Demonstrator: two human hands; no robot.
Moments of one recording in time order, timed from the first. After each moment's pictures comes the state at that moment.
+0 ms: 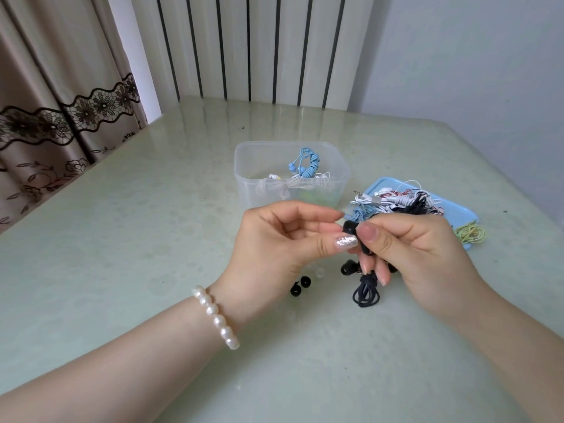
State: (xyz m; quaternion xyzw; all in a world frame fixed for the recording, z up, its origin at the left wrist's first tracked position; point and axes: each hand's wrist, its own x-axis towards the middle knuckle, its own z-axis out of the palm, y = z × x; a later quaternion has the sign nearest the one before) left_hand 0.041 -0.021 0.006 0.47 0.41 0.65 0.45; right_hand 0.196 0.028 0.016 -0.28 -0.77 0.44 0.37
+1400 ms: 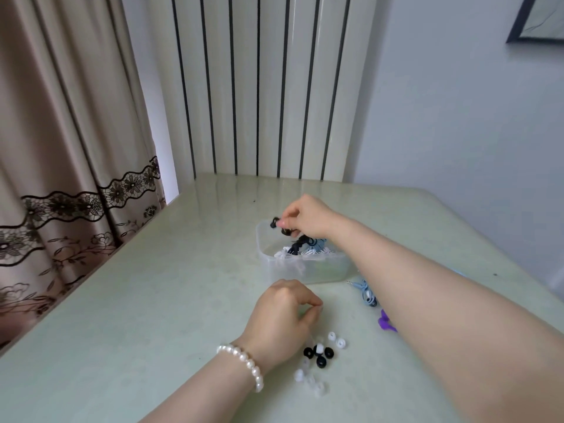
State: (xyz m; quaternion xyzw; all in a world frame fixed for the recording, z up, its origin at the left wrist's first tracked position) left_hand -0.004 0.008 -0.027 0.70 0.59 0.39 0.09; right_hand 0.050 0.173 0.054 -0.41 -0.85 0.27 0.17
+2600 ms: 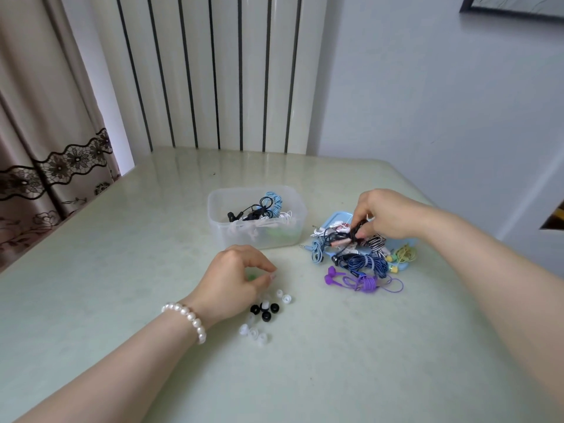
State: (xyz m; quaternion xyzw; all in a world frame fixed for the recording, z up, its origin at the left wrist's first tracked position) left_hand 0.001 0.008 -0.024 0.69 0.62 0.36 0.14; right_hand 0.236 0.139 0.065 -0.49 -0.87 0.05 0.01
